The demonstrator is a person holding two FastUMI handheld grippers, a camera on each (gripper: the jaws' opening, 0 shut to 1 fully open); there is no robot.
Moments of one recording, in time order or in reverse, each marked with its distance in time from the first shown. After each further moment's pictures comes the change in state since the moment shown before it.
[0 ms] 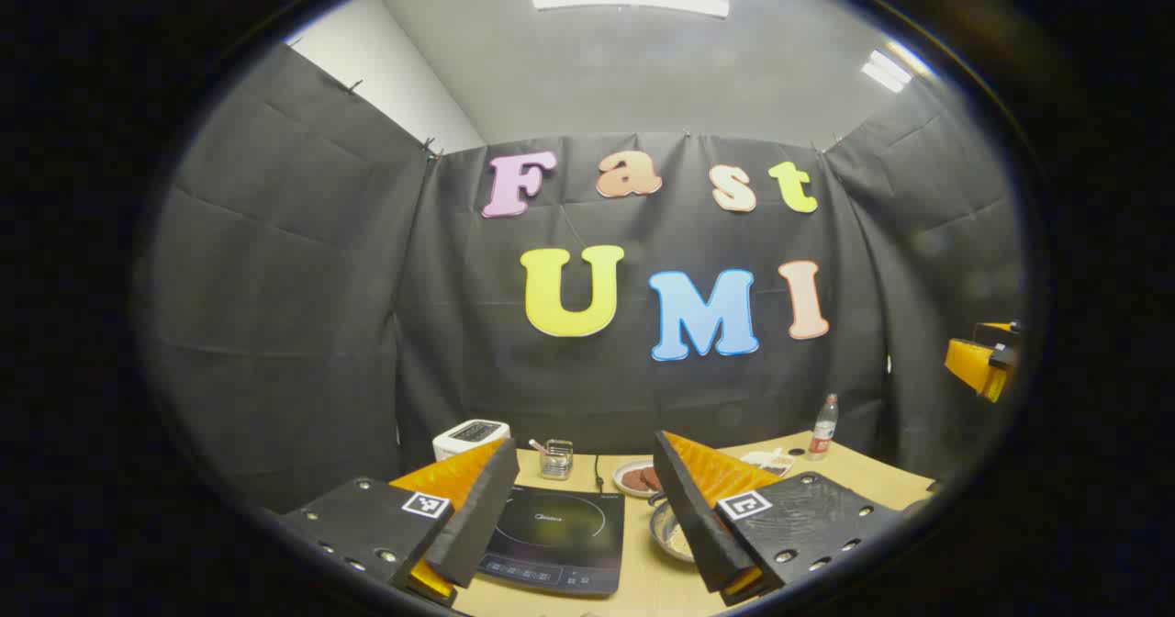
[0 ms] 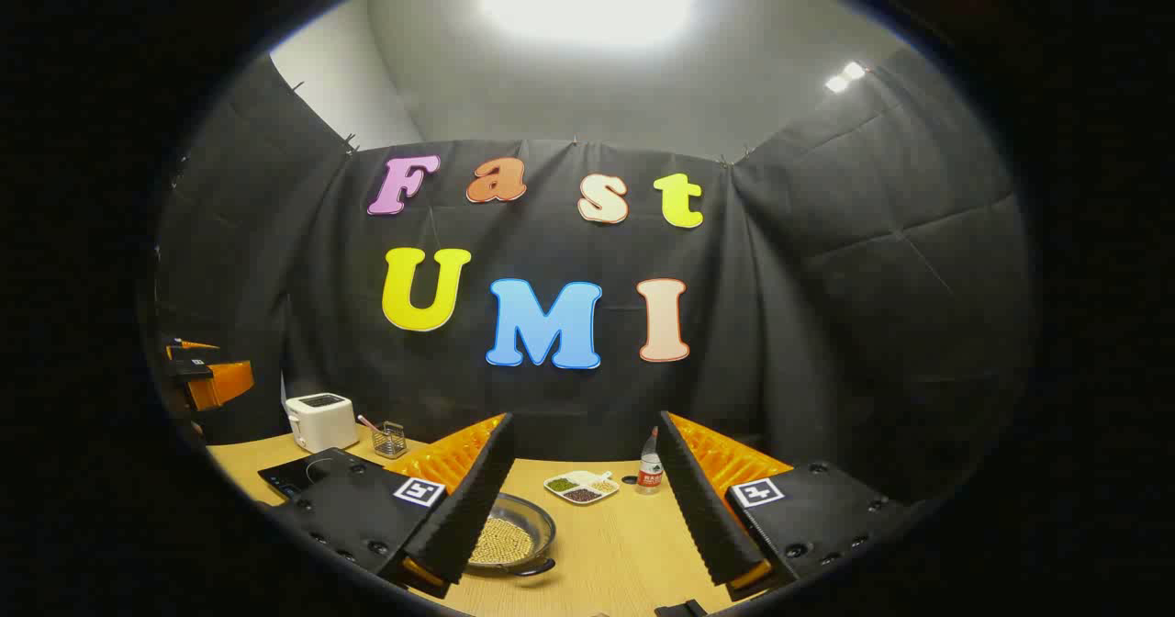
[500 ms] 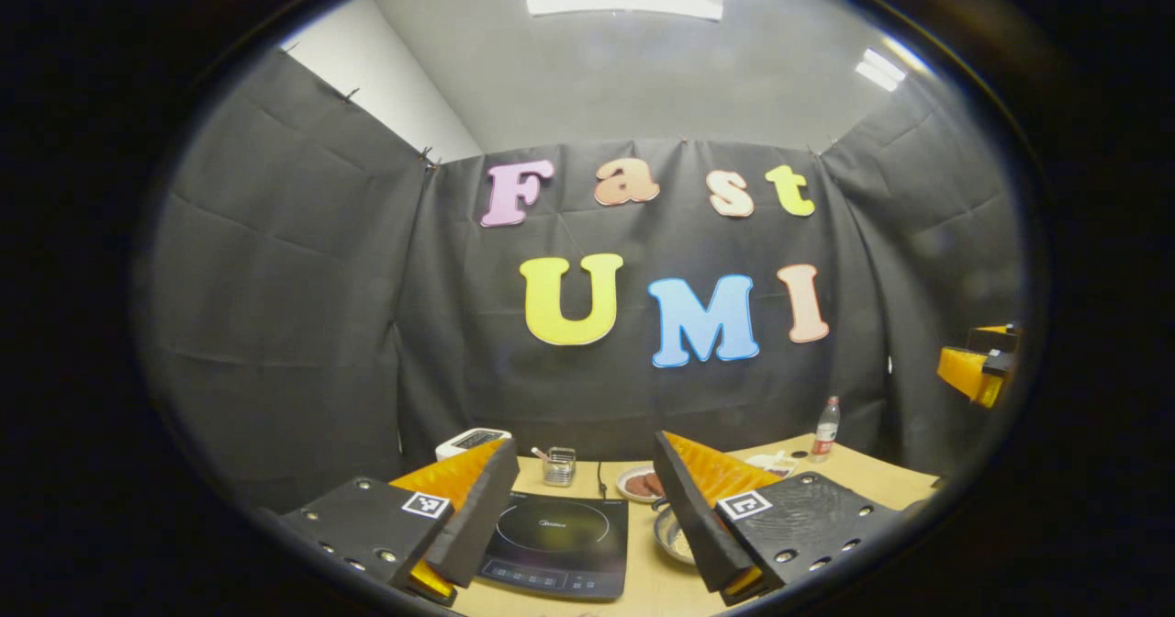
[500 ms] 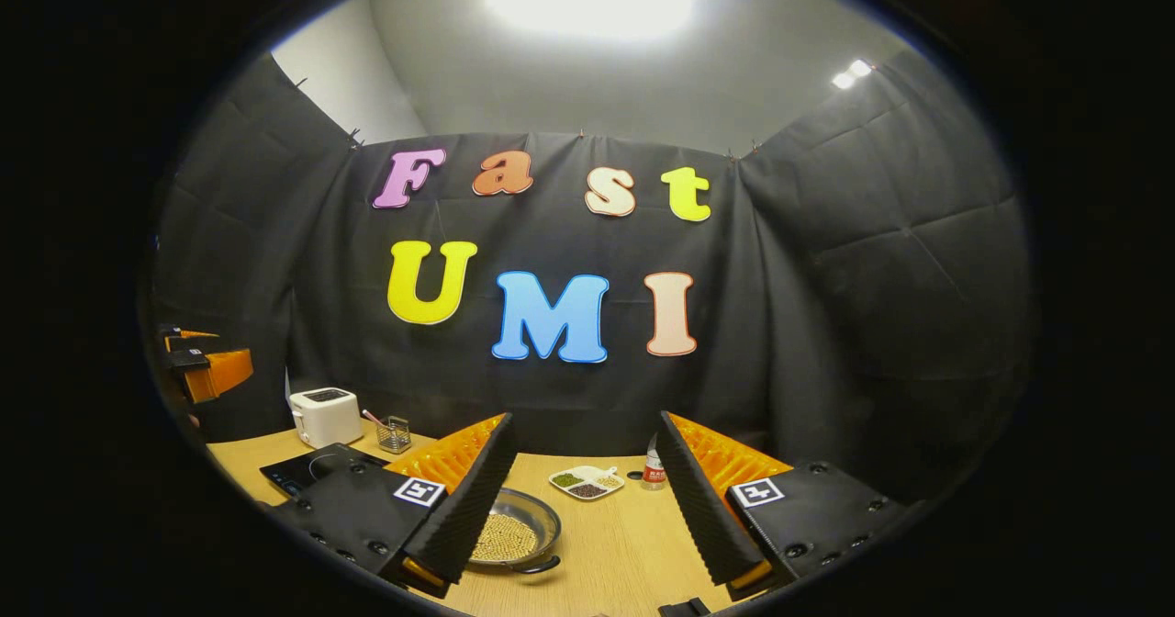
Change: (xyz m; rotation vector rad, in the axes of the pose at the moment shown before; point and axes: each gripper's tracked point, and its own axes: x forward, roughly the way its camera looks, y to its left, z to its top) left arm -0.002 0.000 0.008 0.018 -0.025 -0.005; right arm 0.002 0.006 -0.006 -0.006 0.023 0.014
